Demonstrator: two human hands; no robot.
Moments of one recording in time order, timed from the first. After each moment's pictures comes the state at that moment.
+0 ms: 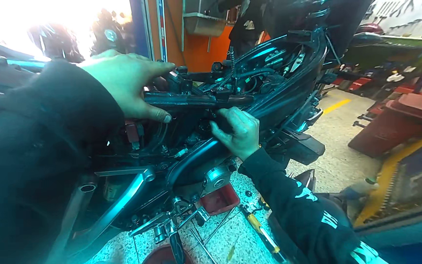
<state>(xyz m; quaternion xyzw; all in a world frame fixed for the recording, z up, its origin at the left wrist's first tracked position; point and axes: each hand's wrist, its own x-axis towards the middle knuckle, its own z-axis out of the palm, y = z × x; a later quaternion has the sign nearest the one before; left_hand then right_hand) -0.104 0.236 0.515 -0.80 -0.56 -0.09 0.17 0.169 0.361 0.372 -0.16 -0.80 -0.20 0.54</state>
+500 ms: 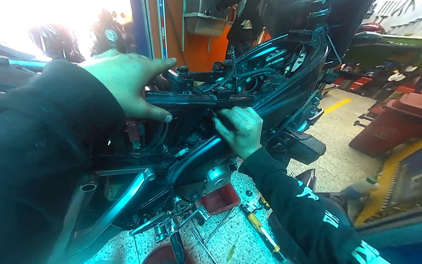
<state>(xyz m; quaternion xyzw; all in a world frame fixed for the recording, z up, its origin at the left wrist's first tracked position) -0.103 0.234 0.516 -0.80 -0.57 -0.09 0.16 0.169 0.363 0.373 -0.17 -0.79 -0.23 0.55</state>
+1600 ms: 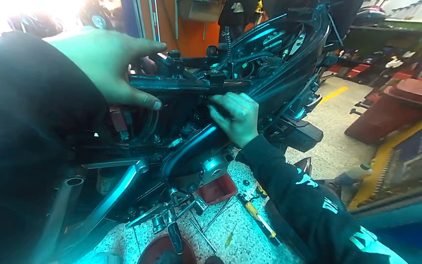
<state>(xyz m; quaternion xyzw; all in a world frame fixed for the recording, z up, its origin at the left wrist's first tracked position) -0.106 0.238 0.513 -0.83 -0.53 -0.13 0.13 0.171 0.365 0.376 -0.14 -0.80 -0.20 0.54</state>
